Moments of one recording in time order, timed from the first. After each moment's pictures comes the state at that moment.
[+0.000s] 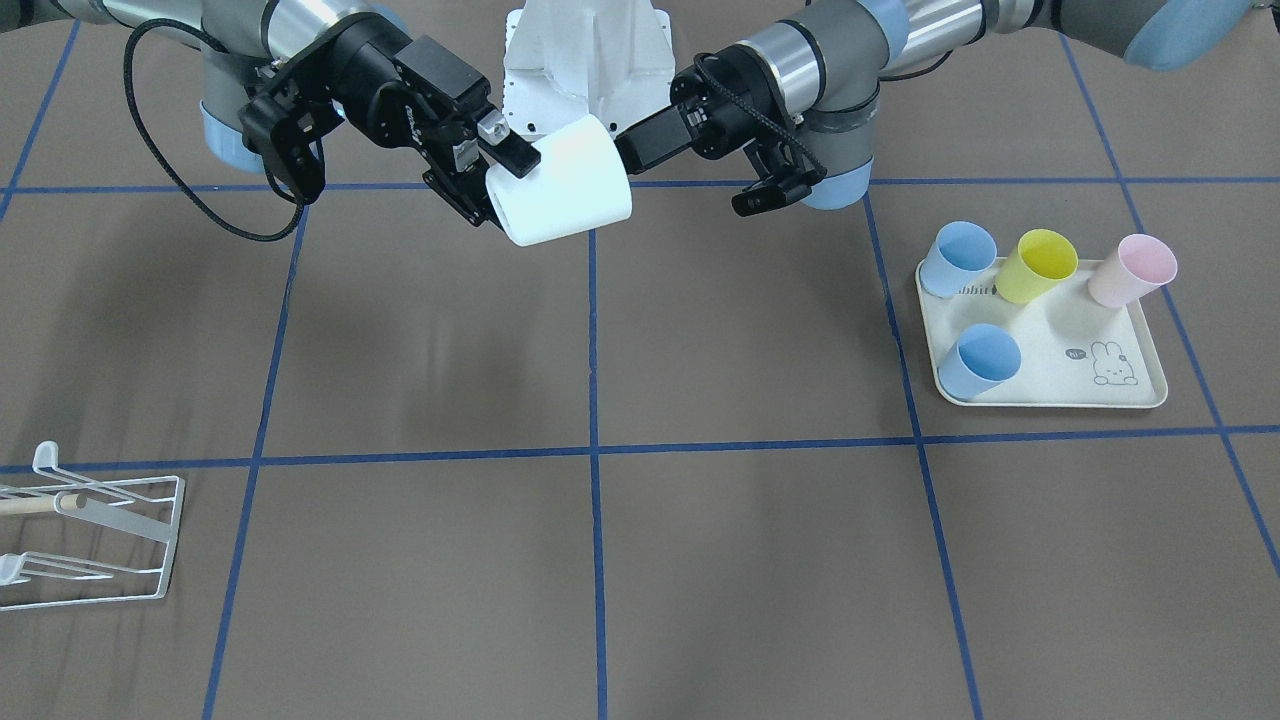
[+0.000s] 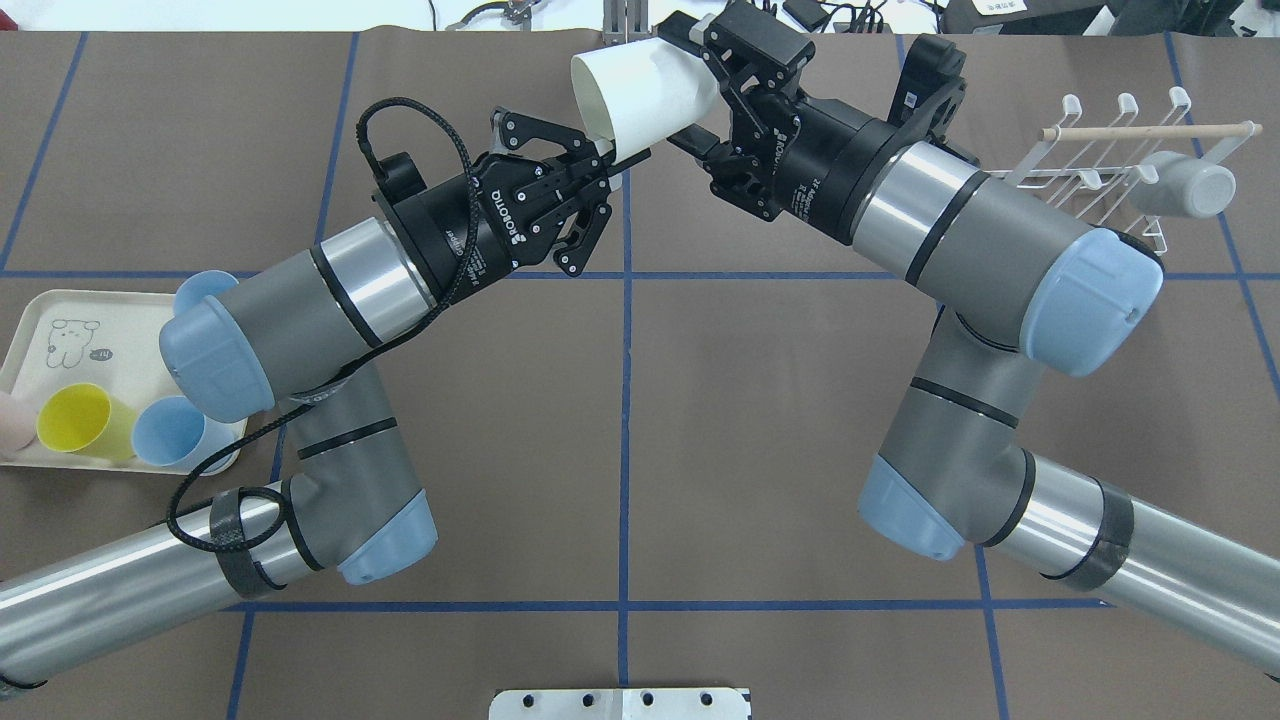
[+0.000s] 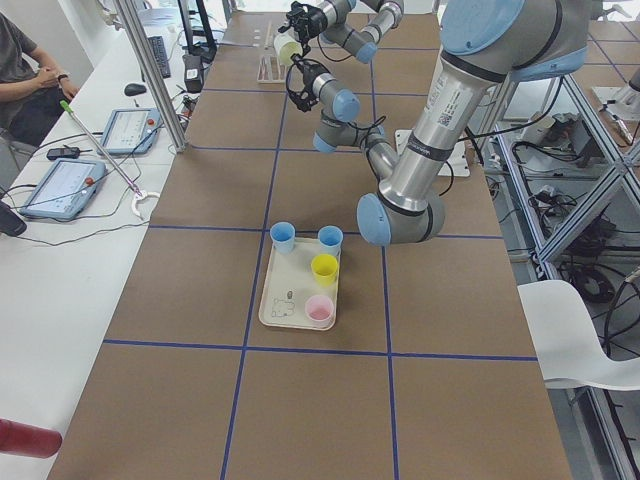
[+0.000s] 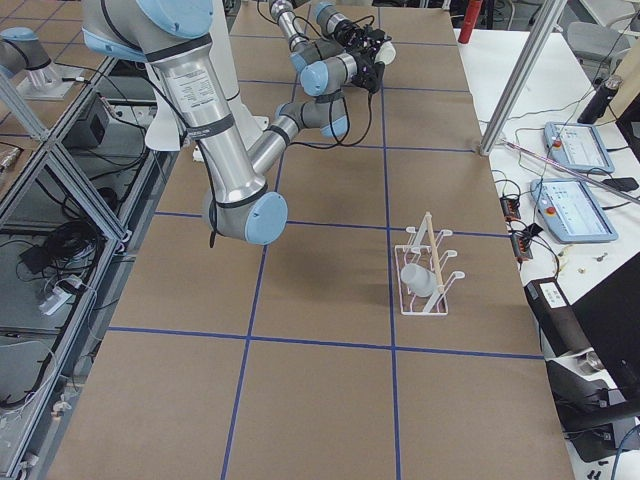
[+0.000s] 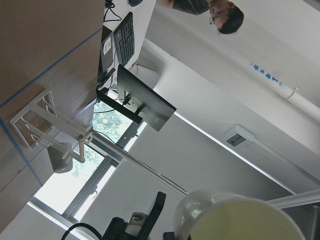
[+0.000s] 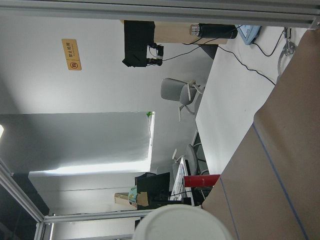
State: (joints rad) left arm -0.53 -2.19 -1.57 -3.17 -1.39 -2.52; right arm 0.61 -1.06 1.78 -0.29 1.38 2.03
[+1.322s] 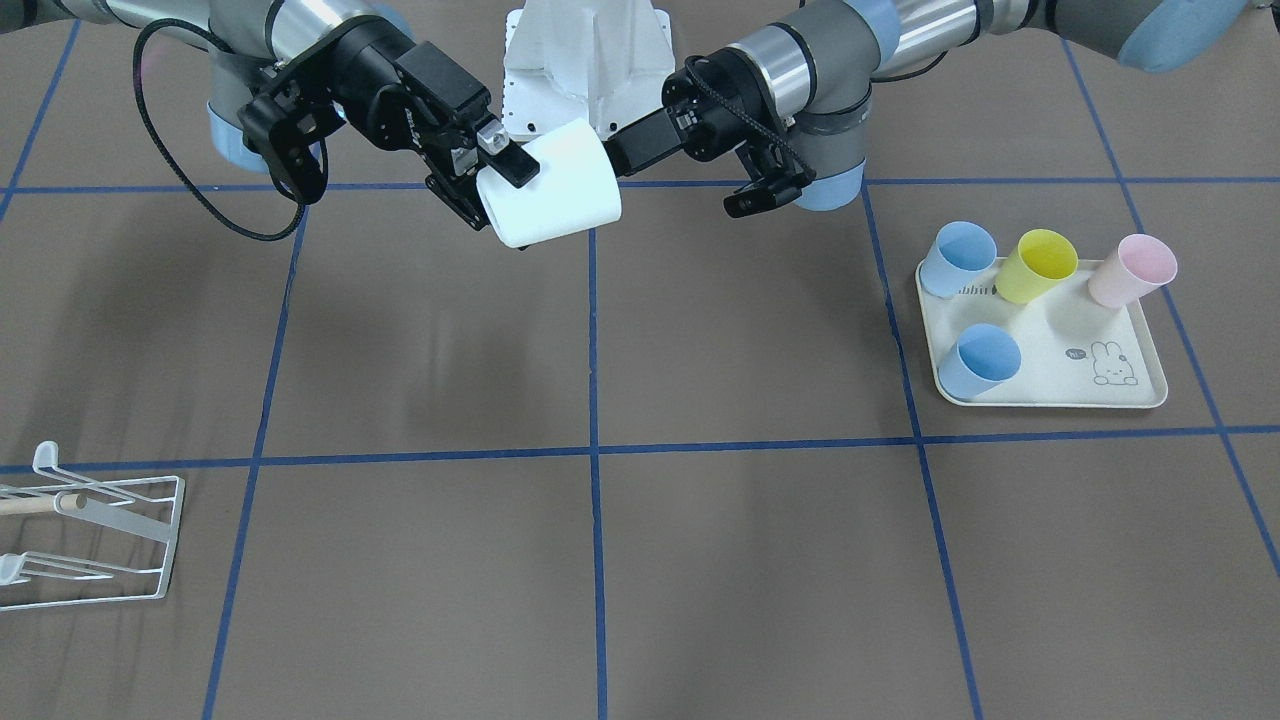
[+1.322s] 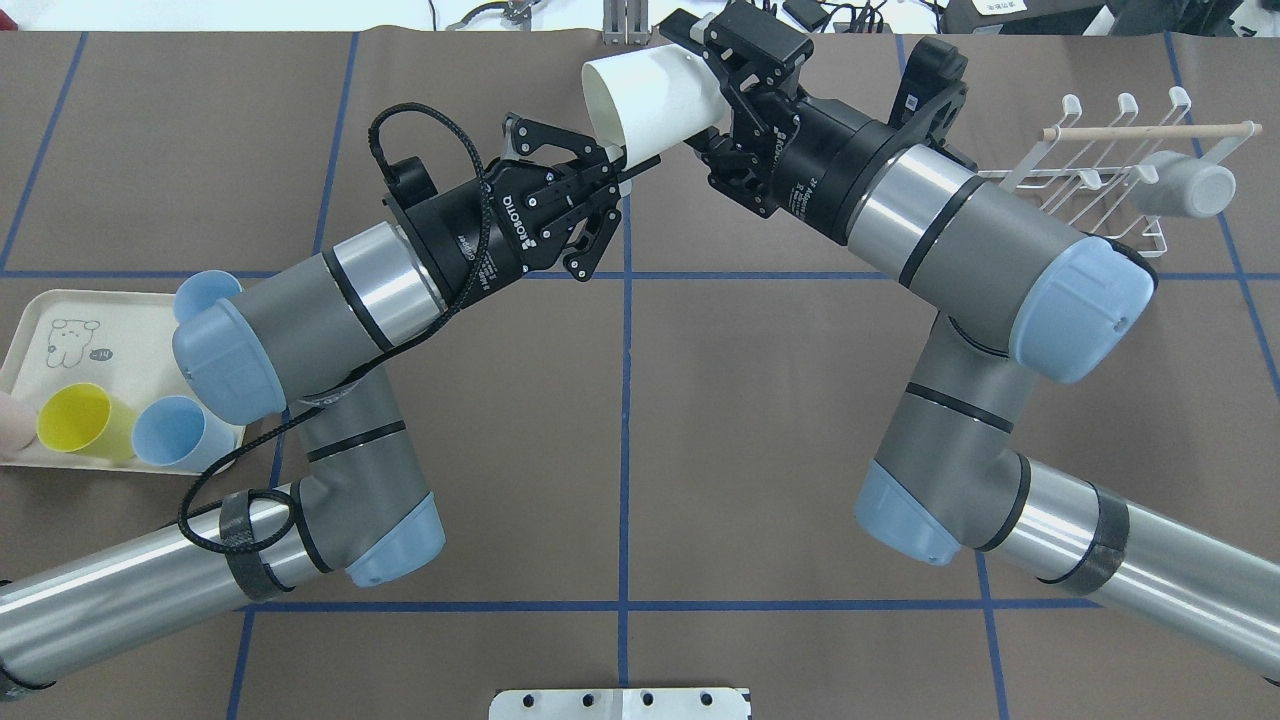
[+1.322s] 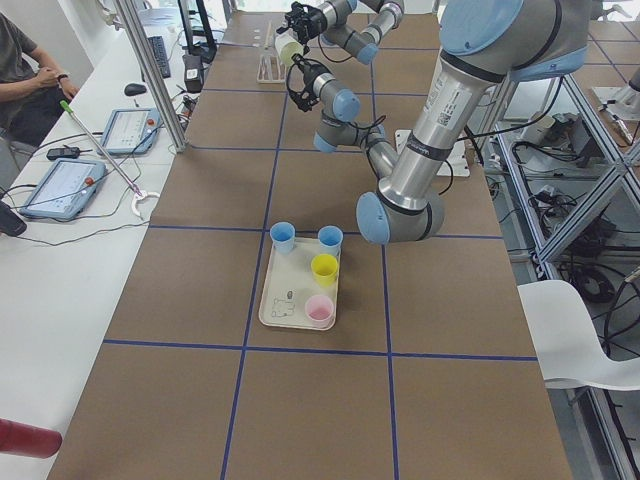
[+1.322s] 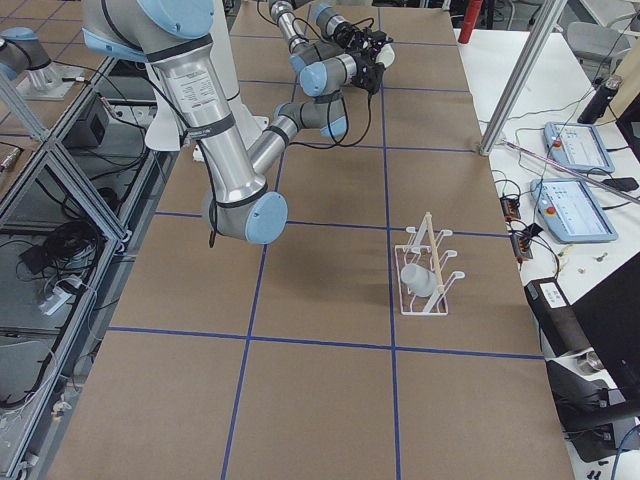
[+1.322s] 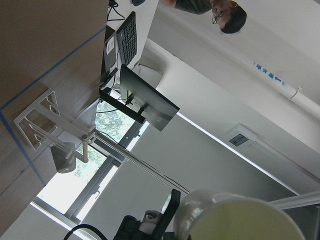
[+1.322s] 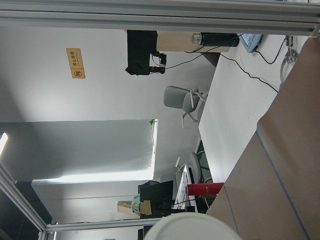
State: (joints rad) left arm -0.52 -2.21 -1.56 -3.17 -1.39 -2.52; right arm 0.60 -1.05 1.77 -0.29 1.33 2.03
